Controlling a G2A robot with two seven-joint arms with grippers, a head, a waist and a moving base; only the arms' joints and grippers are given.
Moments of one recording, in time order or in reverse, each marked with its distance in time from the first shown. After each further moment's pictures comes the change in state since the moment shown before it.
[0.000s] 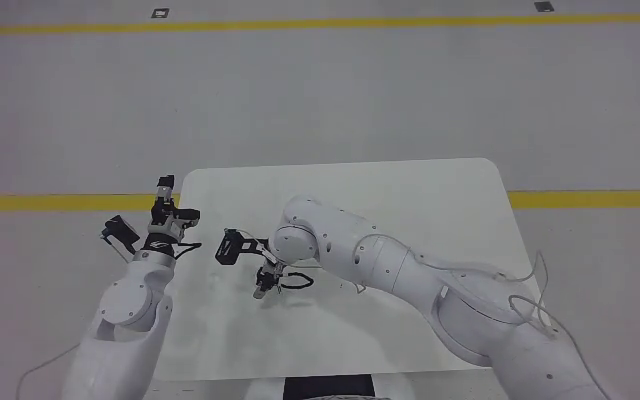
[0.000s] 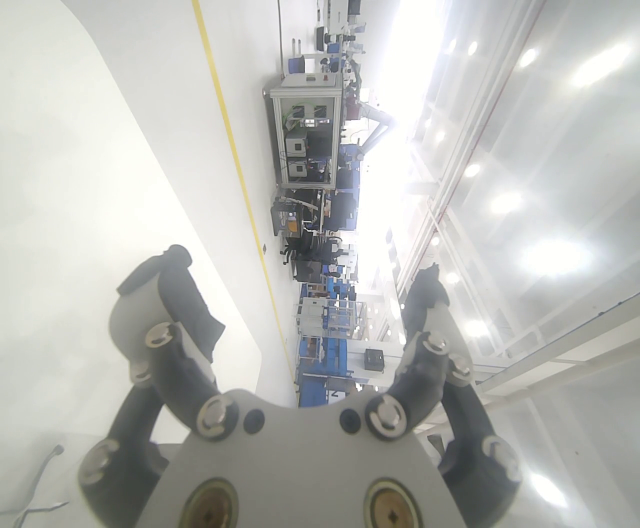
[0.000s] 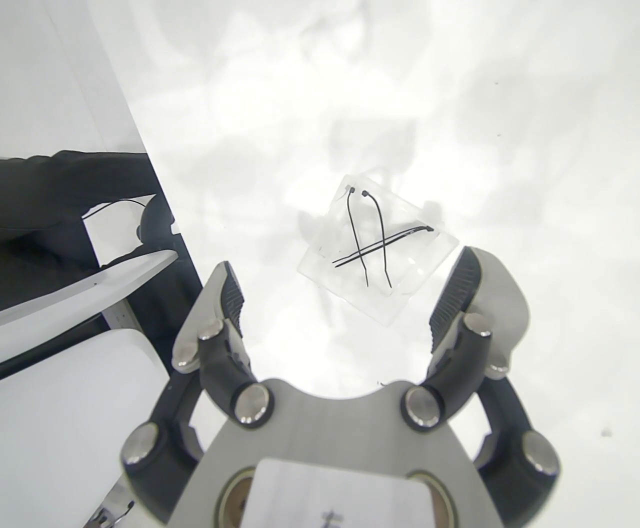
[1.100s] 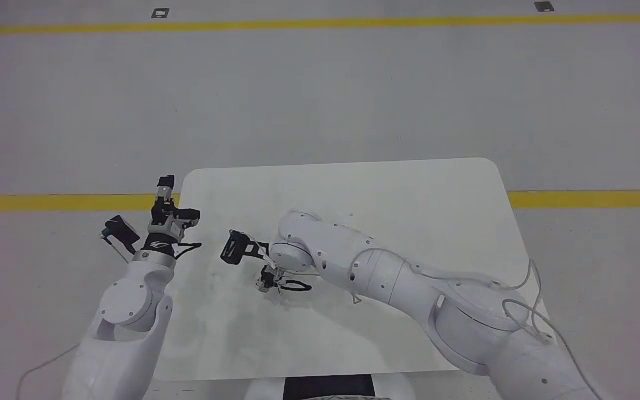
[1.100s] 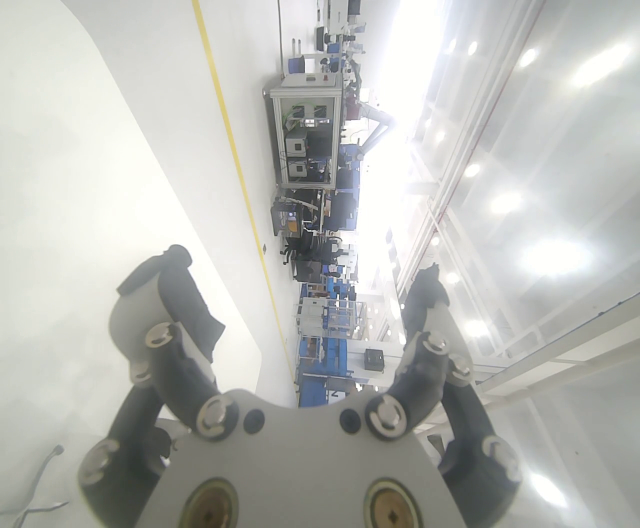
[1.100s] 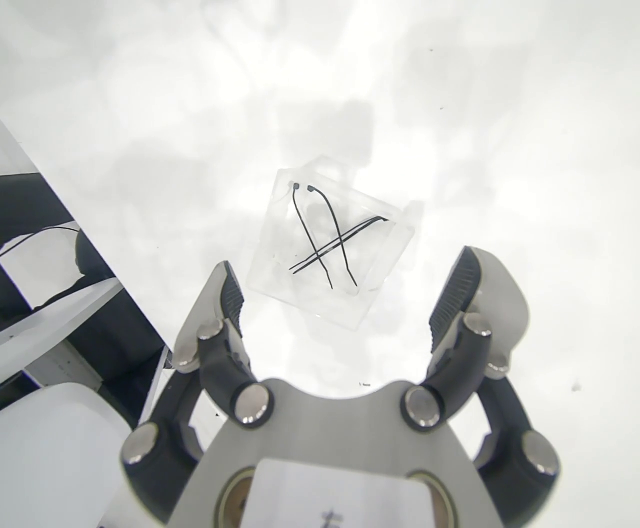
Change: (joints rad) left arm 0.000 0.000 0.000 0.000 0.000 0.000 0.000; right arm -0.059 -0.010 0.005 -0.009 -0.204 0.133 -0.026
